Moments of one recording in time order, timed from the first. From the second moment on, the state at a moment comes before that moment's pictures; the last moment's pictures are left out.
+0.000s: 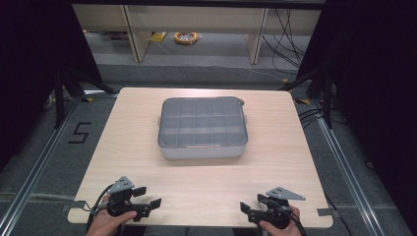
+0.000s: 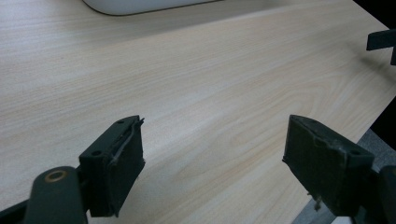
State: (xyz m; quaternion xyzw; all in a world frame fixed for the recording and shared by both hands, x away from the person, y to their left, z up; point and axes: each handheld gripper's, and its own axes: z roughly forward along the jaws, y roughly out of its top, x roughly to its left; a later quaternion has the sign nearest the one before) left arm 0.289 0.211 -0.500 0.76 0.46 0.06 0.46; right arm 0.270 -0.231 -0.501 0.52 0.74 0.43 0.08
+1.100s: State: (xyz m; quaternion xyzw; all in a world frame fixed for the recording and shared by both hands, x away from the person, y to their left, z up) left arm 0.336 0.221 -0.490 0.72 0.49 0.05 0.49; right arm 0.348 -0.248 -0.475 0.55 0.67 0.50 0.07
